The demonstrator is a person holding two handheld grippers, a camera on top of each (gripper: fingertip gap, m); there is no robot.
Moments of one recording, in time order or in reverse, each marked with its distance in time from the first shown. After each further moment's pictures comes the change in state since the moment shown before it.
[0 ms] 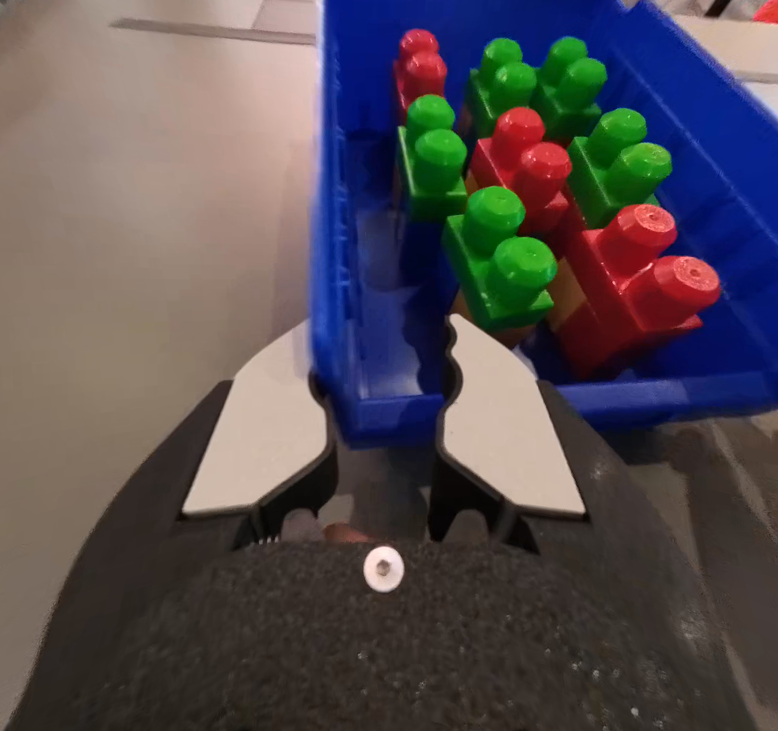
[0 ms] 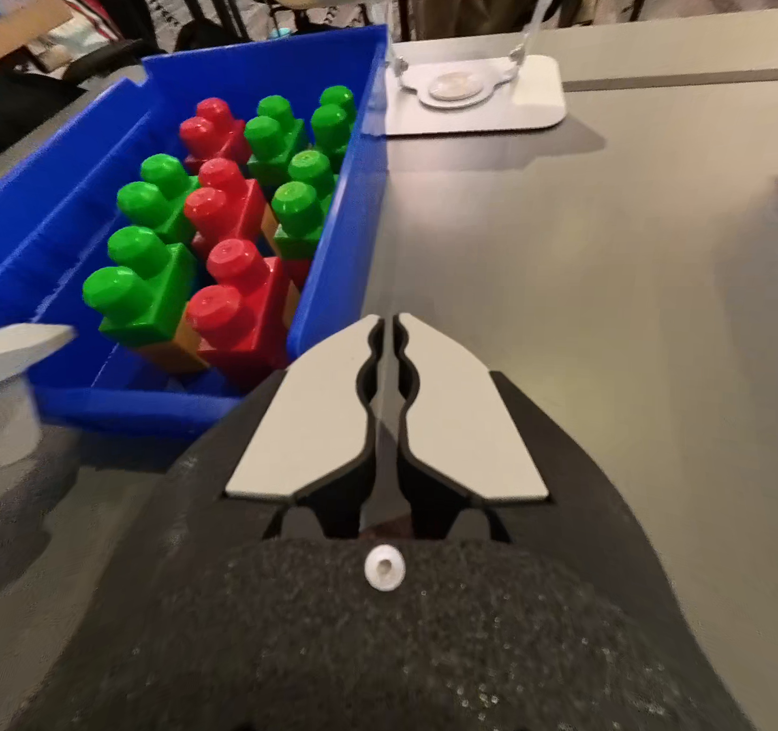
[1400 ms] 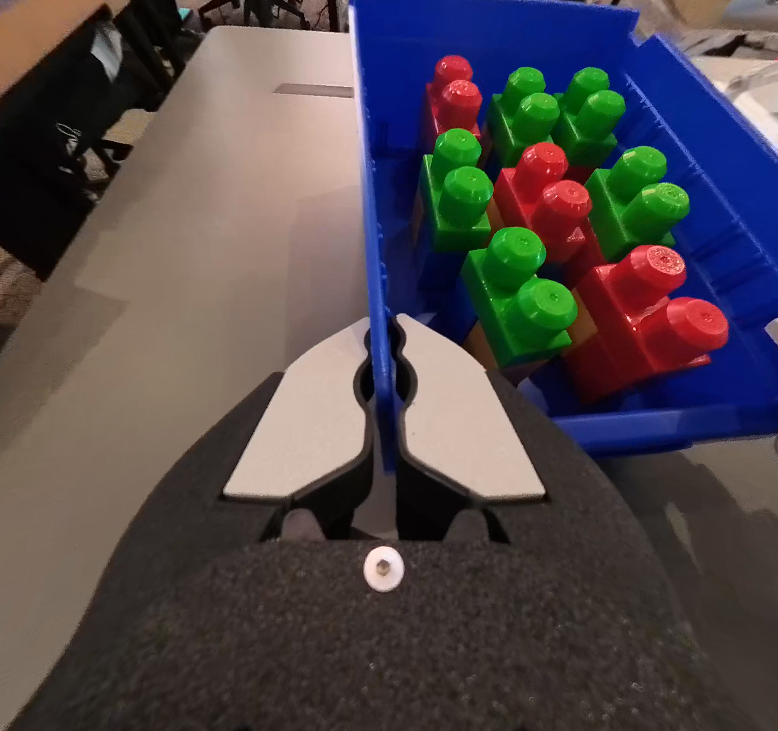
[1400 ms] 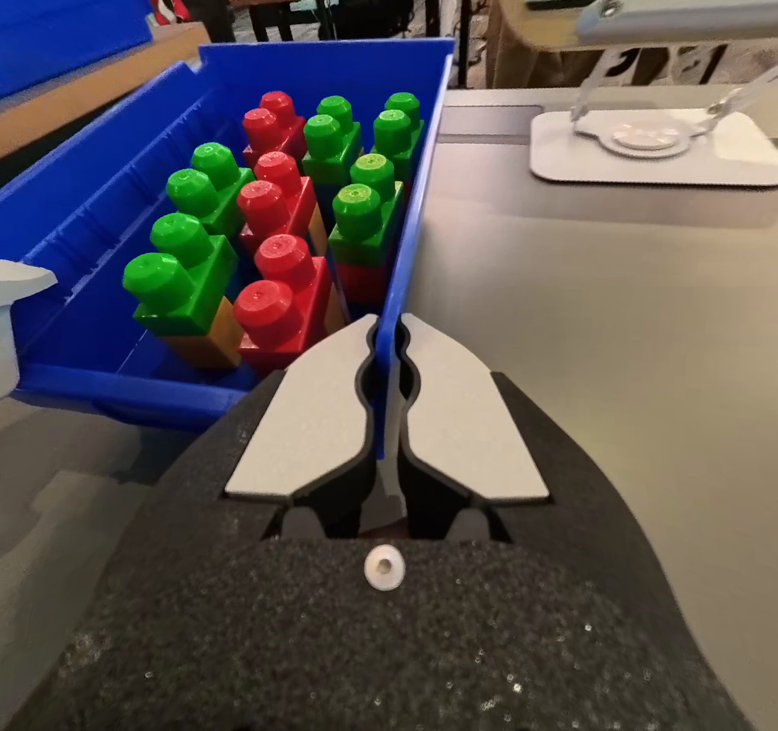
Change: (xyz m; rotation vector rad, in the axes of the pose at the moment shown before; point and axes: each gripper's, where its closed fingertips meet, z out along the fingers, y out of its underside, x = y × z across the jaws) left arm -0.167 -0.045 -0.012 0.028 -0.029 0.019; right arm -0.179 -0.010 0.043 0.073 -0.064 -0.056
